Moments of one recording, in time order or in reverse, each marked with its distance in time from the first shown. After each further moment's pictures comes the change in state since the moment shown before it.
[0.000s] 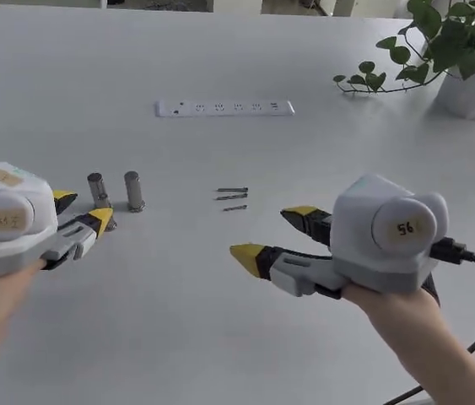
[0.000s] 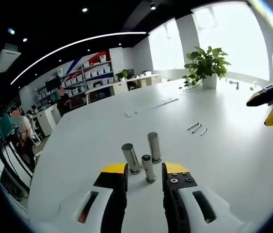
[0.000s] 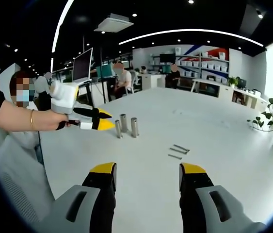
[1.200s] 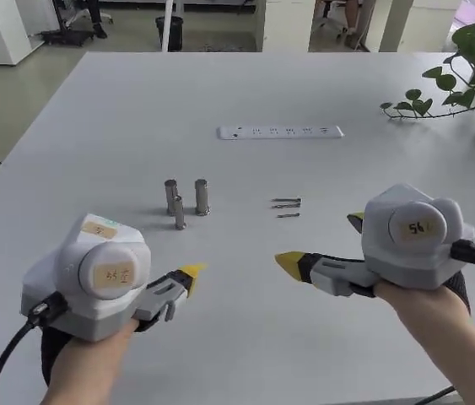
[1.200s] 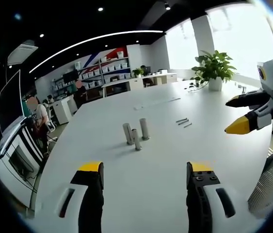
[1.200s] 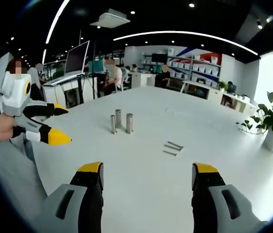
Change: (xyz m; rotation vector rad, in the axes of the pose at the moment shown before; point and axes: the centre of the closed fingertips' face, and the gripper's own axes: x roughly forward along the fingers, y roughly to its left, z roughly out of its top) left arm -0.112 -0.043 -0.021 -0.087 0.035 0.150; right arm -0.011 0.007 -0.004 -0.047 0.012 -0.127
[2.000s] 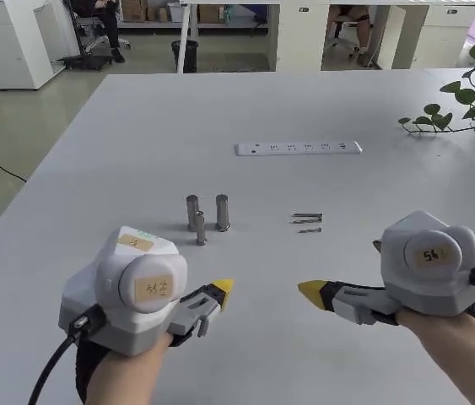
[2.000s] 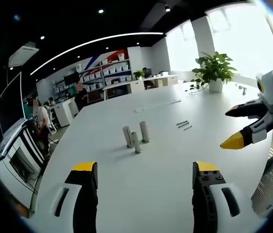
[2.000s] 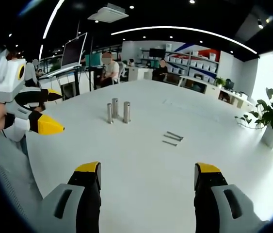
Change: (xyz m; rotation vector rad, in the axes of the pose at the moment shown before) left arm -0.002 -0.004 0.005 0.010 -0.033 0.014; right arm 0.015 0.005 -0.029 -0.007 0.051 -0.038
